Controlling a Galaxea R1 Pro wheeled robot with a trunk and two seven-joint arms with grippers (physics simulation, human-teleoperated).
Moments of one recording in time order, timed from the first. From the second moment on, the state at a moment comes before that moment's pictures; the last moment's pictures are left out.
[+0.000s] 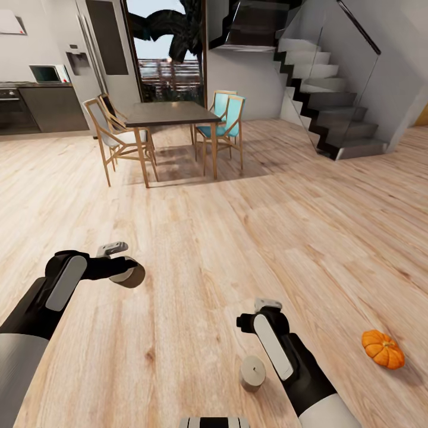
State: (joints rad) left arm -0.78 0.32 -0.10 -1.22 0.76 1.05 0.26; right arm -0.51 0.12 0.28 -1.20 -0.59 0.90 -0.66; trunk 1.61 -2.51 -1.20
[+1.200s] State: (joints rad) left arm -0.78 0.38 -0.24 -1.39 1.05 1.04 0.26; right arm -0.63 0.12 0.23 -0.88 -0.59 0.91 -0.65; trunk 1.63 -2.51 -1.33
